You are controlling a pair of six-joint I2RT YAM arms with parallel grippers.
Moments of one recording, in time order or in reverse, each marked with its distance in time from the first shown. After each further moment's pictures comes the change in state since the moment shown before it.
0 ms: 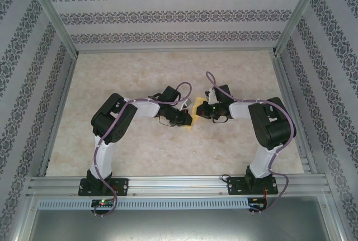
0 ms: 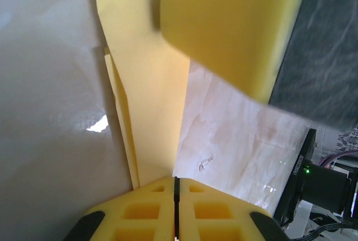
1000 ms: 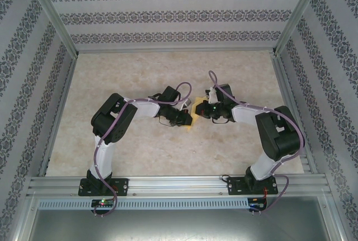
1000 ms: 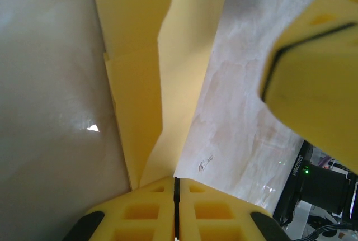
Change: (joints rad) left arm 0.000 0.000 -0.001 0.003 0.000 -0.007; right arm 0.041 -0.130 -0.052 0.009 -0.012 0.069
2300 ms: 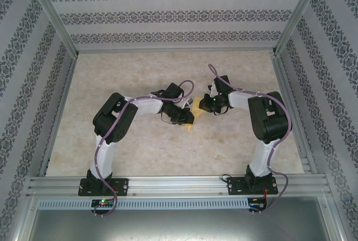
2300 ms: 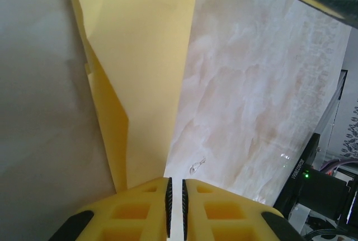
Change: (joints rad) left arm -0.011 0.015 0.111 -0.172 -0.034 0.000; right arm -0.072 0.217 0.257 -0.261 0.093 -0.063
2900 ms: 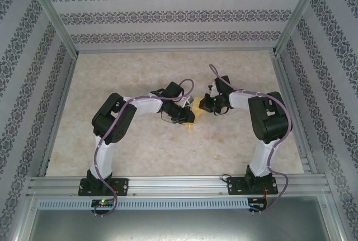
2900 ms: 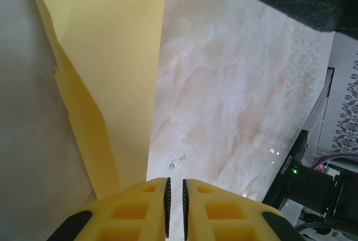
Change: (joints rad) left arm 0.000 -0.014 0.008 -0.001 0.018 -0.005; right arm -0.004 0.000 -0.009 0.017 -0.014 0.017
